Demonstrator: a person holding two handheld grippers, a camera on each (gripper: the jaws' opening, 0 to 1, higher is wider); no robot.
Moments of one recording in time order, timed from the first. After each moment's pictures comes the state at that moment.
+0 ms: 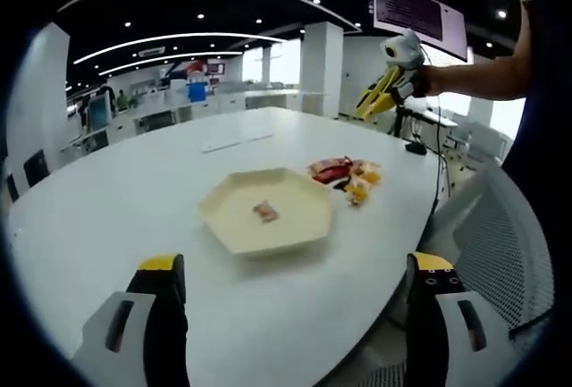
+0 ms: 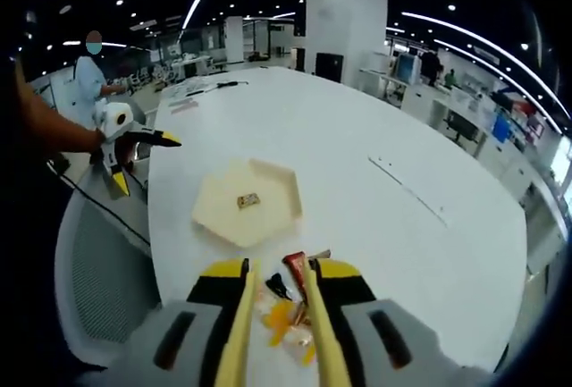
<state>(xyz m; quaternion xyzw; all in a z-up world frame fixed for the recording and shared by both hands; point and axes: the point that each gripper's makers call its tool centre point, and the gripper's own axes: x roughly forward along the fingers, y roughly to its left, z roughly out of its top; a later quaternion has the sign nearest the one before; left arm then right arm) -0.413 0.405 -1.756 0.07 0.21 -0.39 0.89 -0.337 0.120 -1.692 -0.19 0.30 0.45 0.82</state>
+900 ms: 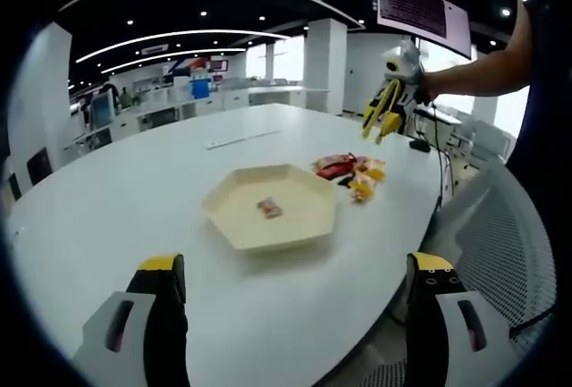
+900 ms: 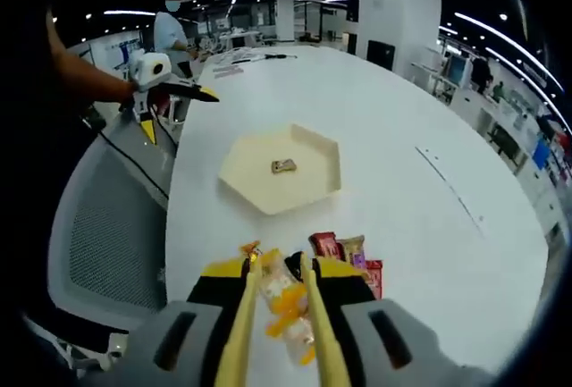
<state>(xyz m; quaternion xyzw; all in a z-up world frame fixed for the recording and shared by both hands) -0.412 0.408 -1.759 0.07 0.22 -0.38 0.90 -0.347 0.134 -1.745 -0.24 0.32 0.55 0.74</state>
